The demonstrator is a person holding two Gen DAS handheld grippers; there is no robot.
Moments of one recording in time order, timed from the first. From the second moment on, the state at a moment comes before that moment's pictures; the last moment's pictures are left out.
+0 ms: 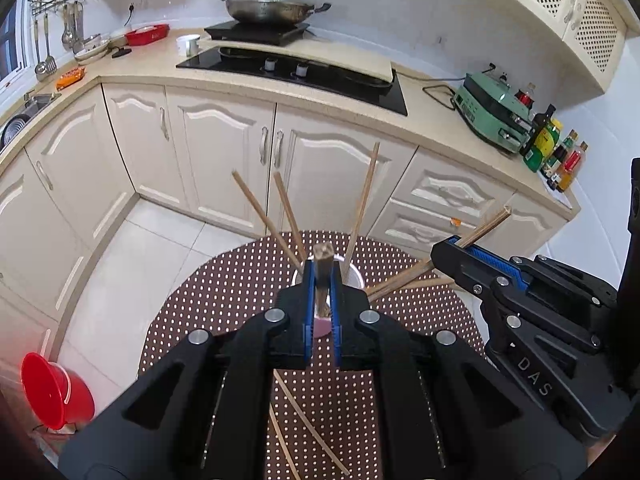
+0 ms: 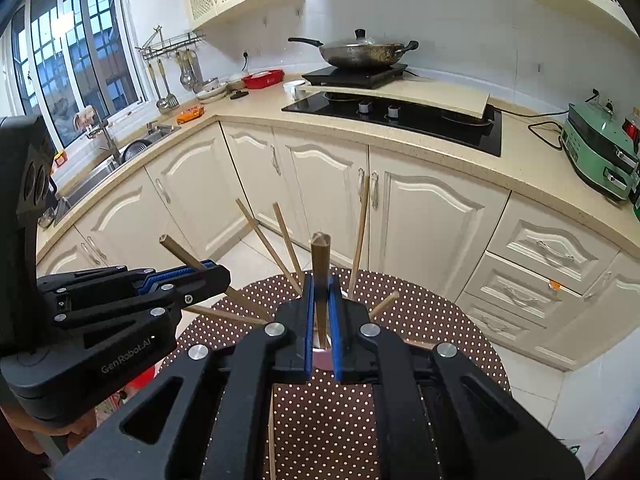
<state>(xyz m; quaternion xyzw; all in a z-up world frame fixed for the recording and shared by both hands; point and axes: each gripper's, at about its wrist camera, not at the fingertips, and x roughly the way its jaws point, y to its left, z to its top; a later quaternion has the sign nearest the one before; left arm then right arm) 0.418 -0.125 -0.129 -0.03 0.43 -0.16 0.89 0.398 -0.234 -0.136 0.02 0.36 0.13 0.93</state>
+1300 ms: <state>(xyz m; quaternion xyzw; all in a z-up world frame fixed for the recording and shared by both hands) 0.395 -0.104 -0.129 -0.04 0.45 -0.18 0.88 0.380 -0.239 -0.142 0.07 0.38 0.09 0.92</state>
